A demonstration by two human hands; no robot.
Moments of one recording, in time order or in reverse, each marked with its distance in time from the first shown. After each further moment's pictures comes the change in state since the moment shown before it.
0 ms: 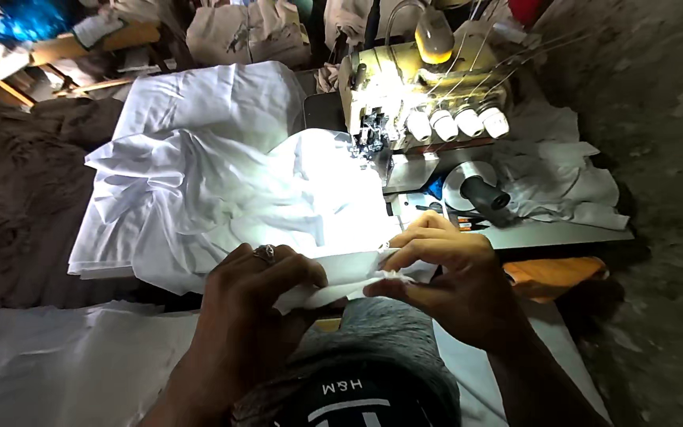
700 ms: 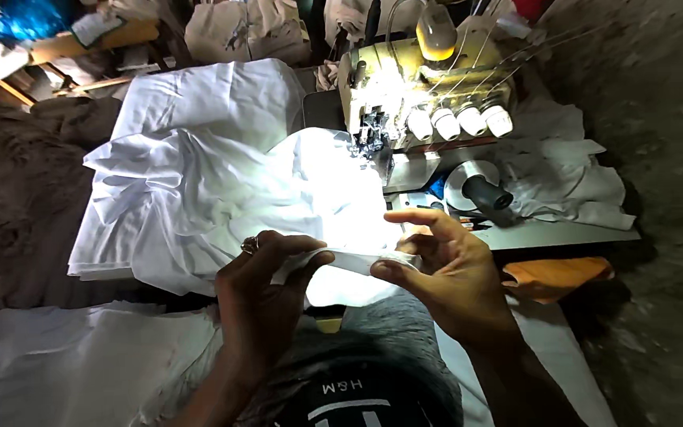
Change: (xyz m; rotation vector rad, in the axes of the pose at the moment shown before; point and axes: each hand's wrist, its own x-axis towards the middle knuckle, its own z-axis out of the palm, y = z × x) left_hand 0.008 -0.001 0.036 -0.245 0.334 -0.106; right_hand -0.003 -0.002 0.017 0.379 0.193 0.299
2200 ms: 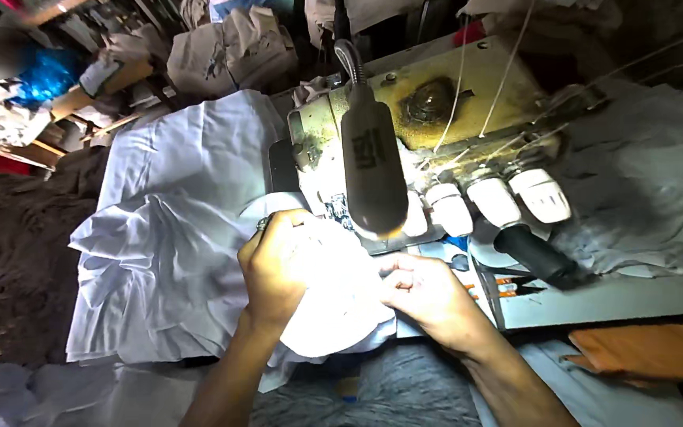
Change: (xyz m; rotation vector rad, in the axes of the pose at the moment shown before) left_hand 0.115 -0.096 0.109 0.120 0.007 0.118; right_hand 0.089 0.095 -0.044 0.075 -0.110 0.366
